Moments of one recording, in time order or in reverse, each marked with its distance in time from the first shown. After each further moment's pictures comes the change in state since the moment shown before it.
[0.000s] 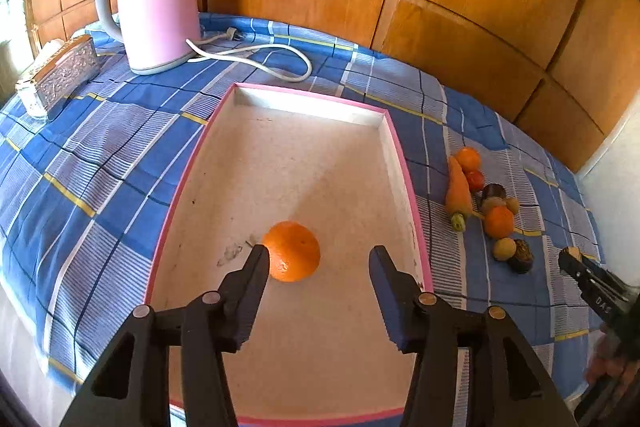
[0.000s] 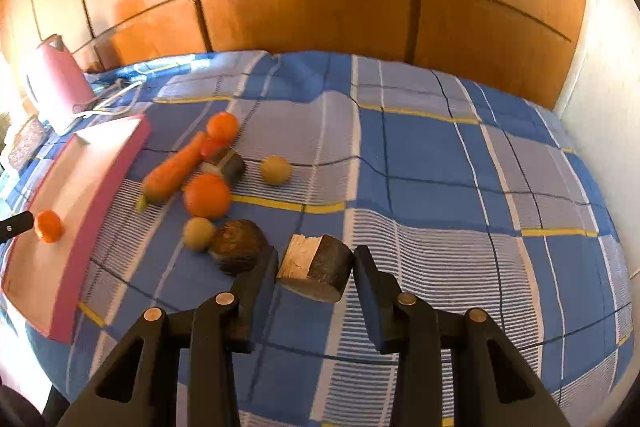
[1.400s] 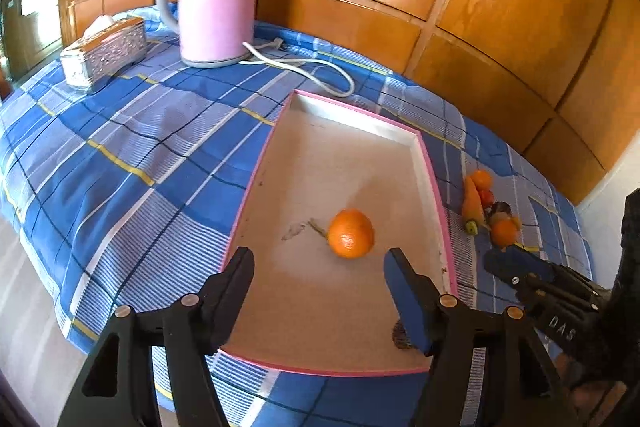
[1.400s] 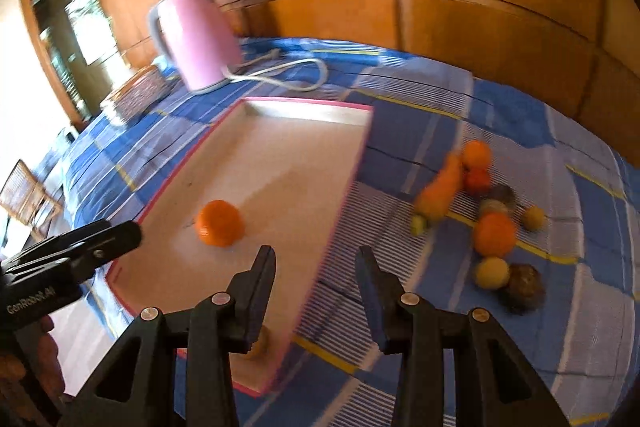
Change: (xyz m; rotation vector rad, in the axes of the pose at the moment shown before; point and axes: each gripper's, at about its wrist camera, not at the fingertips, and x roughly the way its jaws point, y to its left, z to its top) left arm -0.039 0.045 -0.017 -0.105 -0.063 0.012; right arm 0.005 0.161 0.006 -0.166 0.035 0.296
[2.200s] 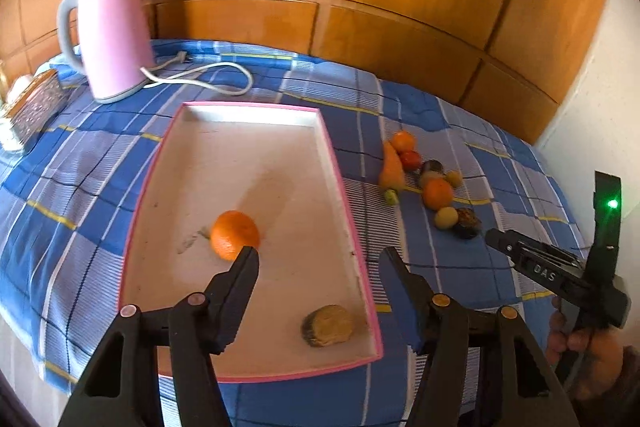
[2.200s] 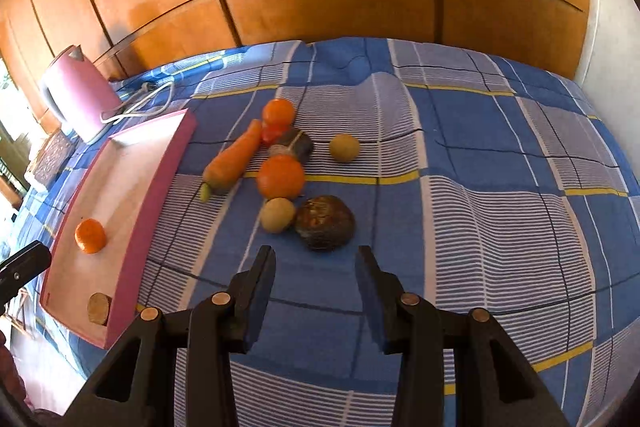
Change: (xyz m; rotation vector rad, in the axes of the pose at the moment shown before) left arm 0.006 -0.079 -0.004 0.232 0.043 -0.142; right arm -0.034 -0.122 -0.043 0.275 -0.011 -0.203
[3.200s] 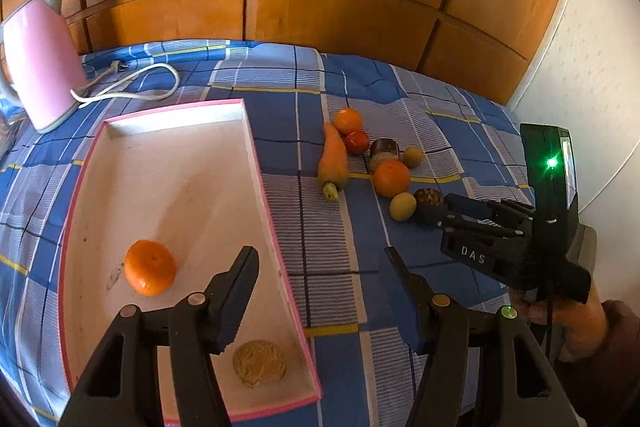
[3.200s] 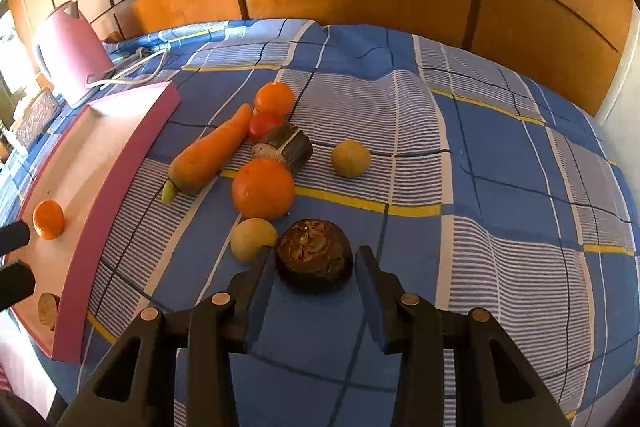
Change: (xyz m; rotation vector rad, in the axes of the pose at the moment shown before) left arm 0.042 -0.050 0.017 0.135 0.079 -0.088; right arm 0.050 0.006 0.021 -0.154 0.053 -0.028
